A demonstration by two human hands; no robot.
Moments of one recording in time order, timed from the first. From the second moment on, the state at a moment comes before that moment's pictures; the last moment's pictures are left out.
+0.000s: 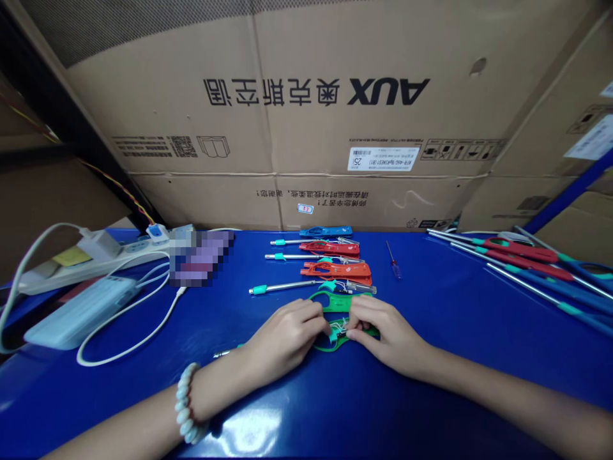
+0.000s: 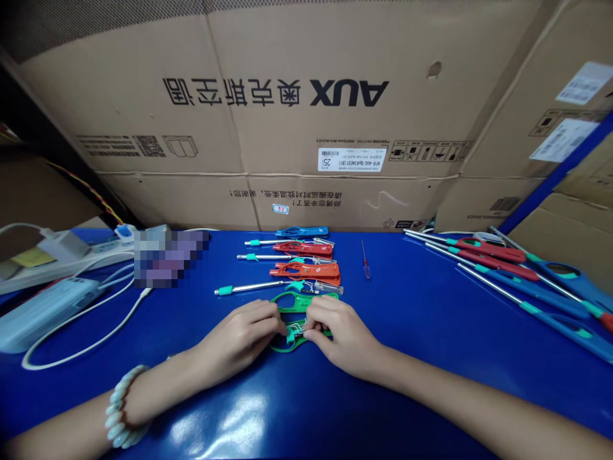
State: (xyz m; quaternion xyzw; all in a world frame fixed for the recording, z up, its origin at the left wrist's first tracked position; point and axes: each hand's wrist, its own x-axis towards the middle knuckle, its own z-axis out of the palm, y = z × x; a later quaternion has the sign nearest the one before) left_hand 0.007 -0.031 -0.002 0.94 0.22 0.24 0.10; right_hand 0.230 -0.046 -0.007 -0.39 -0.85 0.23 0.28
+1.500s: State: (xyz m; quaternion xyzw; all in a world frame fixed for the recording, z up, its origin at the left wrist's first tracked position) left_hand 0.010 -0.048 0.006 0.96 0.16 0.12 -0.17; right_hand 0.222 -0.072 -0.006 -0.21 -0.94 -0.24 0.10
